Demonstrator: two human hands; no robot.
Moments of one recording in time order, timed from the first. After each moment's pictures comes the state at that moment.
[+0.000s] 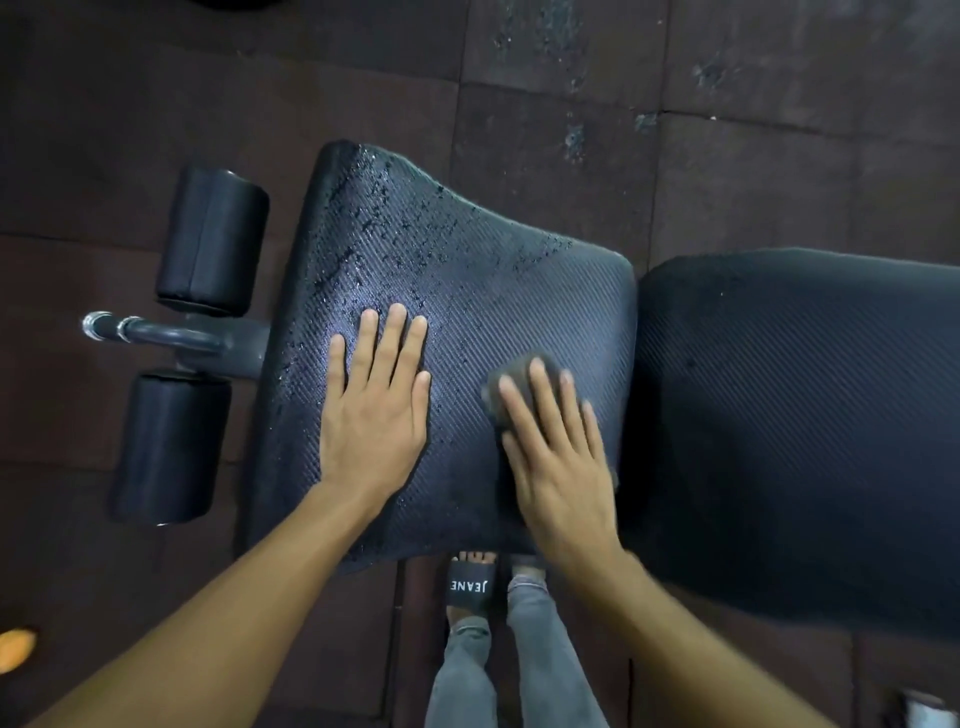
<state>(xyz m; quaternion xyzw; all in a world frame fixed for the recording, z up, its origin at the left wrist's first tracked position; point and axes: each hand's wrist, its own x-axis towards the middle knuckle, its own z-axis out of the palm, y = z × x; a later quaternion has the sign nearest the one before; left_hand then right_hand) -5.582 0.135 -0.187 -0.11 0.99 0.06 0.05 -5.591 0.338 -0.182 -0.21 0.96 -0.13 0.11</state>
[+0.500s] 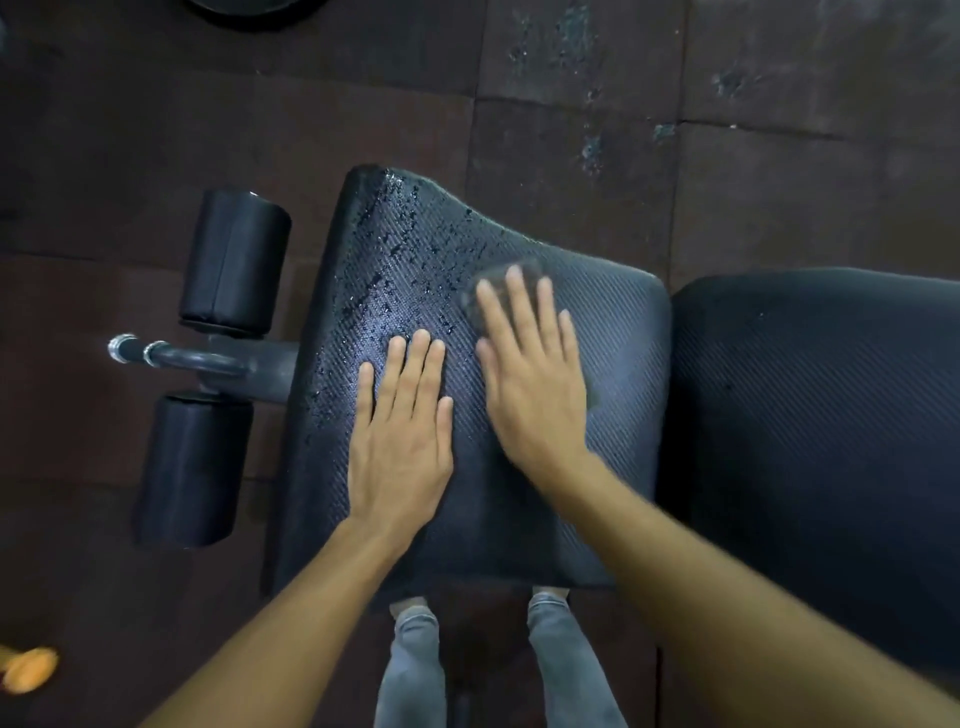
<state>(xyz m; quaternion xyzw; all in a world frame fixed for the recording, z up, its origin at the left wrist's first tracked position) -5.585 0.133 -0.183 -0.13 0.99 0.10 0.04 -5.676 0.250 -0.193 -0.20 0.96 -0.15 0.07</state>
